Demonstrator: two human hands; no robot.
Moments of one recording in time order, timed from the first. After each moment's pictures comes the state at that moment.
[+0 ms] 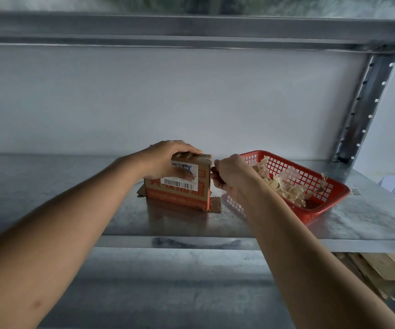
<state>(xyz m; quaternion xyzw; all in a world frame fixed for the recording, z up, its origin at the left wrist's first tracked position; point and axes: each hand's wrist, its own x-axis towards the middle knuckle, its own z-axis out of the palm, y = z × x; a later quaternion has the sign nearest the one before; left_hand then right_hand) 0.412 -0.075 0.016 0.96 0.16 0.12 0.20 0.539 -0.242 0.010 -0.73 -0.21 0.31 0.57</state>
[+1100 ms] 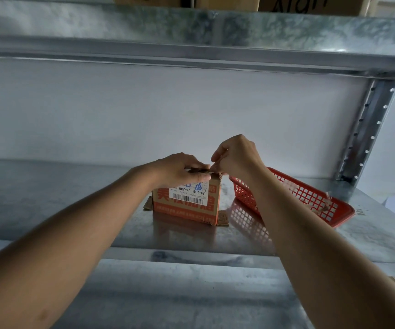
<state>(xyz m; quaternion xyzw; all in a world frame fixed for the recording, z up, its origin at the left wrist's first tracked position) 0.416 -0.096 0.032 0.97 0.16 0.09 0.15 0.558 -0.225 0.057 -0.81 -0.47 0.01 0.36</state>
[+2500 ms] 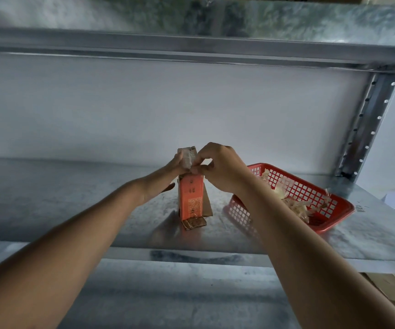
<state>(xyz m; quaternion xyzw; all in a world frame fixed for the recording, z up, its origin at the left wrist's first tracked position) 0.404 -0.093 -0.008 0.82 0.23 0.14 0.50 0.553 -0.221 0.028 -0.70 -0.64 -0.06 0.32</state>
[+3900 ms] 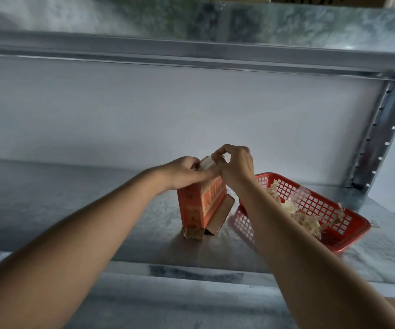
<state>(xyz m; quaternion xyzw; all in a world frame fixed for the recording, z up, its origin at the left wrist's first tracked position) 0.437 -0.086 0.025 0.87 0.24 0.15 0.40 0.583 -0.177 0.018 -0.76 -0.43 -0.02 0.49</state>
